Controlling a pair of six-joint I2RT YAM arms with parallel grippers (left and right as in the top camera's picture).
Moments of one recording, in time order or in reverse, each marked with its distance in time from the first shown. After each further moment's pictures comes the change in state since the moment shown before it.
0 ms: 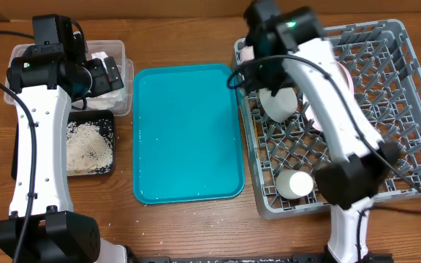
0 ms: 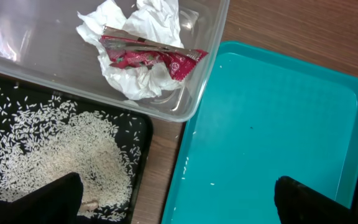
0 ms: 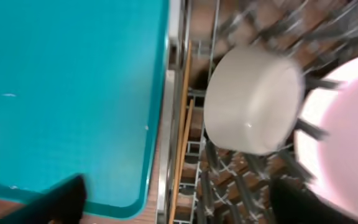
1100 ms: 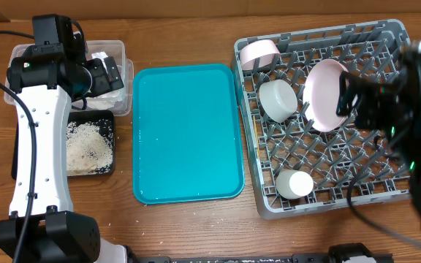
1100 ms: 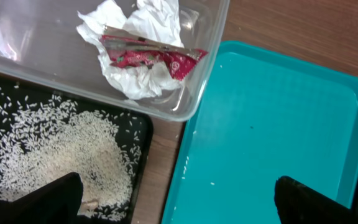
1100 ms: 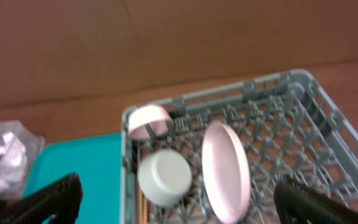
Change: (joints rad) left arm 0.000 0.000 0.001 0.000 -0.002 0.000; right arm -0.314 -1.086 -0.921 0.716 0.036 0.002
